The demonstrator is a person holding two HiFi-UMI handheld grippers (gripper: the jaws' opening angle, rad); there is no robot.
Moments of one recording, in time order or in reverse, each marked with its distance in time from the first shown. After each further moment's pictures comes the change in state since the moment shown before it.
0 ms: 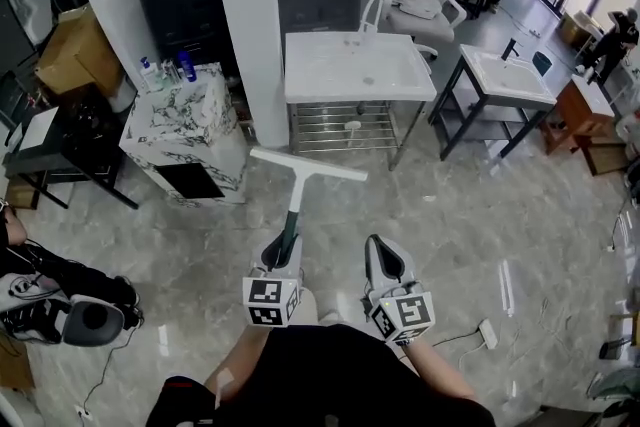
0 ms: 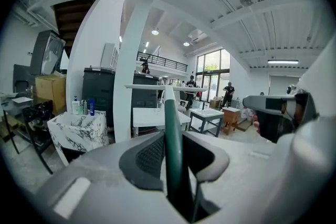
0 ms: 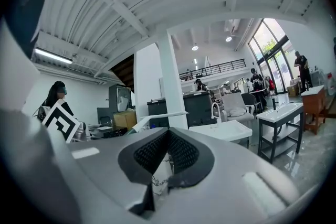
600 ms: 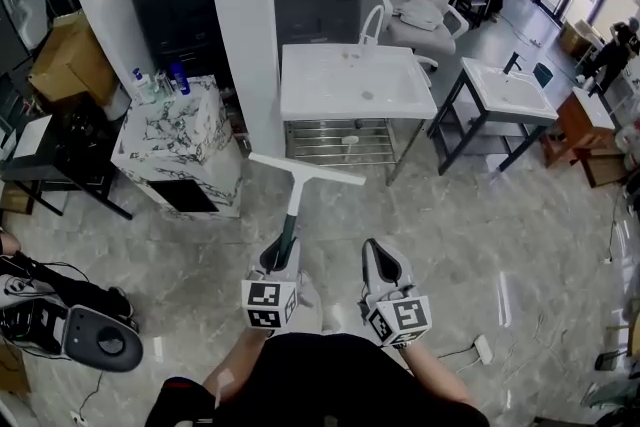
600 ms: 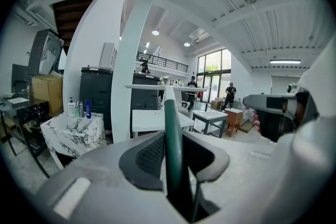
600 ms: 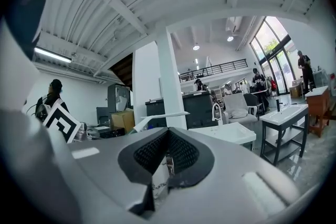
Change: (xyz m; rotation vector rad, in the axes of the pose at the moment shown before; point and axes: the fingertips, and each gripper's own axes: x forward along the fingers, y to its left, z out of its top) left arm 0.064 0.016 0.022 0.000 -0.008 0.008; right arm 0.058 -0.036 0.008 -0.006 0.005 0.009
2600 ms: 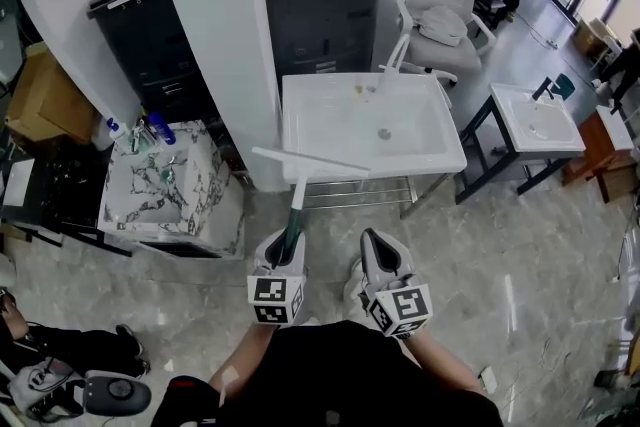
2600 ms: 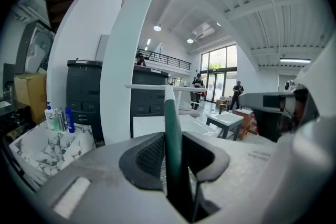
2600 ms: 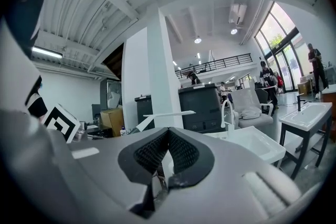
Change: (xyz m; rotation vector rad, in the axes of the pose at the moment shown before) left arm 0.280 0.148 0.098 -0.001 0.026 0.006; right arm 0.324 -0.108 0.018 -0.010 0.046 0.027
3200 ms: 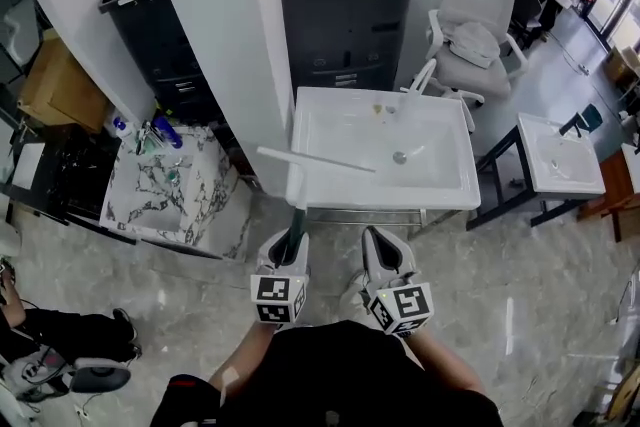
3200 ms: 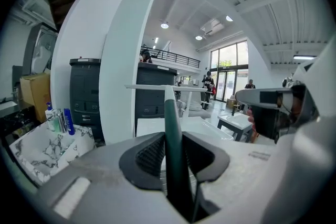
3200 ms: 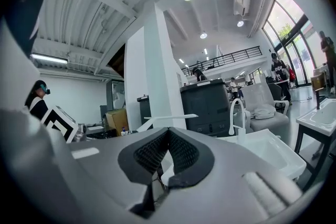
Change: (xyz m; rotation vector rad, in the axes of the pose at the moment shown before) left arm 0.090 0.015 0.030 -0.032 0.015 0.105; right arm 0.095 -0.068 0.018 0.017 0.017 0.118
